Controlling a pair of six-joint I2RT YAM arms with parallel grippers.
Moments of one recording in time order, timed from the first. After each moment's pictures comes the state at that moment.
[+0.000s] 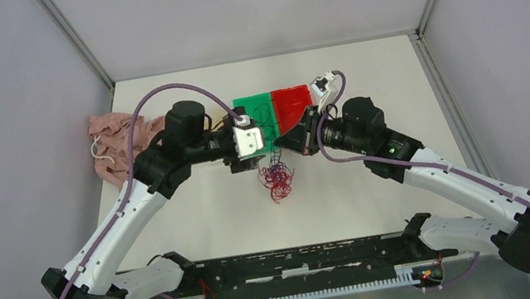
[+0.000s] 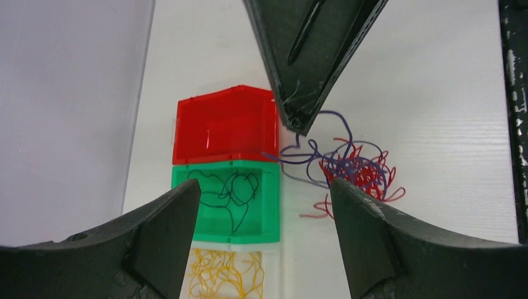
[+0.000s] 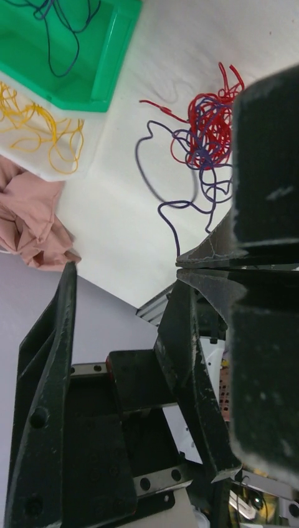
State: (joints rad) left arm -0.64 1.12 1.23 -0.59 0.54 0.82; right arm 0.74 1.08 0.90 0.02 -0.26 0.79
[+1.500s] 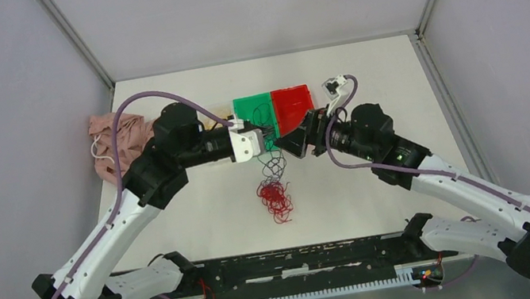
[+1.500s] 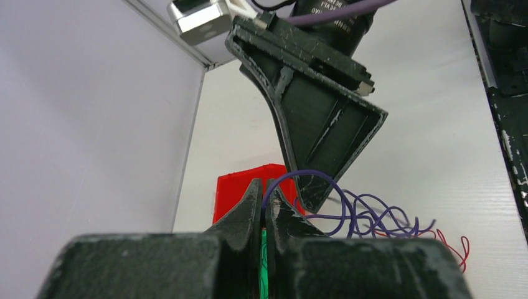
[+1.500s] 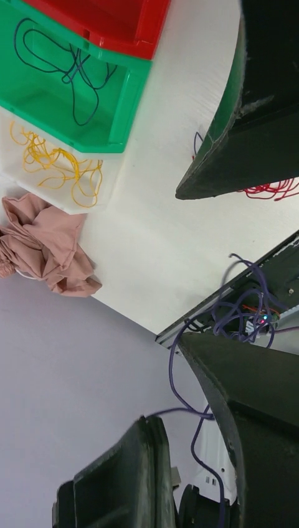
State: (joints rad) left arm -0.76 1.08 1.27 -0.41 0.56 0.75; right arm 0.74 0.99 0.83 0.03 -0.16 0.72
